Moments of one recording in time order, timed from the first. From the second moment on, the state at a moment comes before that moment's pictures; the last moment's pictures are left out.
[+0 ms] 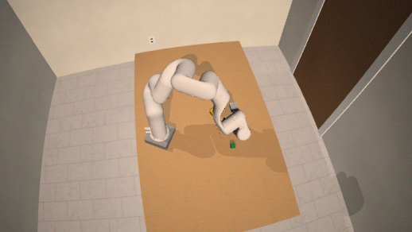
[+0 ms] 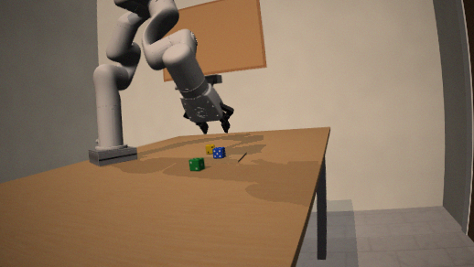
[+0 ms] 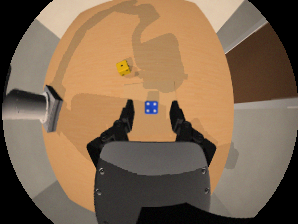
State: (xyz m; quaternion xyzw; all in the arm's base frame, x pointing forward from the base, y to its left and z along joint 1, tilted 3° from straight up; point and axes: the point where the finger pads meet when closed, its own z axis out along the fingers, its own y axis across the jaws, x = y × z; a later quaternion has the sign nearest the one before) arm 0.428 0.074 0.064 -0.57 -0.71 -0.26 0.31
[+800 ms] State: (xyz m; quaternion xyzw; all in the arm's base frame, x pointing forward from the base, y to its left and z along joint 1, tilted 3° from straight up) arm 0.427 0.077 0.068 -0.60 -0.75 -0.18 0.21
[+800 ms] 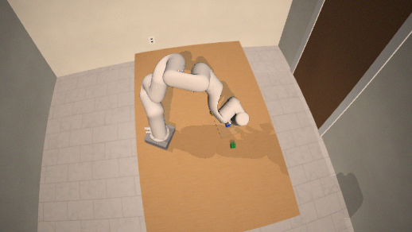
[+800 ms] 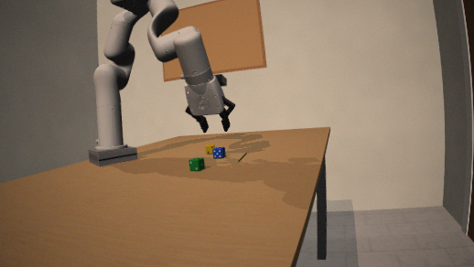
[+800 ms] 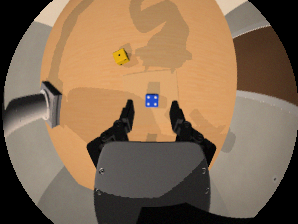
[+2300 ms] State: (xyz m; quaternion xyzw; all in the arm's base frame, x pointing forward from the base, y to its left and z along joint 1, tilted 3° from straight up) arm 0.425 0.086 0.071 -0.63 -0.77 -0.02 0.01
